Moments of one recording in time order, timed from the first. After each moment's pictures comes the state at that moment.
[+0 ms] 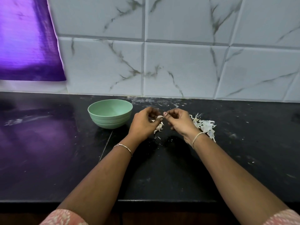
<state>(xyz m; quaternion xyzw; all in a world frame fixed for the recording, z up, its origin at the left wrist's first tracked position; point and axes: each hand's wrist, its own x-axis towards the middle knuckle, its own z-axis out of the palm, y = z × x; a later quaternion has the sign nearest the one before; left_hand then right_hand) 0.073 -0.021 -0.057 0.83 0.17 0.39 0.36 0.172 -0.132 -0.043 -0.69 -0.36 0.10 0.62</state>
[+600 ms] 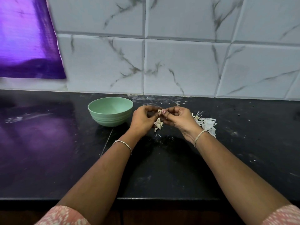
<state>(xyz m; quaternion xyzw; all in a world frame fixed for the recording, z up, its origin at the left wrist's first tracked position) 0.071 -0.026 -0.050 0.77 0.17 0.37 0.49 0.167 -0.136 -0.040 -0.58 -0.35 0.22 0.70</state>
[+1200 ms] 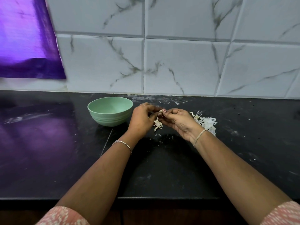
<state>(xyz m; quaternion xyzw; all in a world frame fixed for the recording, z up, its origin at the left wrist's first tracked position) 0.069 -0.021 -0.048 0.85 0.14 0.42 0.30 0.163 -0.138 -0.037 -0.55 -0.31 0.32 0.71</state>
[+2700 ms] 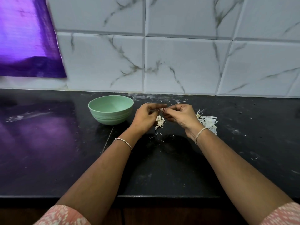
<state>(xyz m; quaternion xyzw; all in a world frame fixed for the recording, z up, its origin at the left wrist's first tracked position) 0.073 -0.021 -0.050 0.79 0.13 0.35 0.48 0.164 -0.139 -0.033 -0.66 -0.33 0.15 0.66</state>
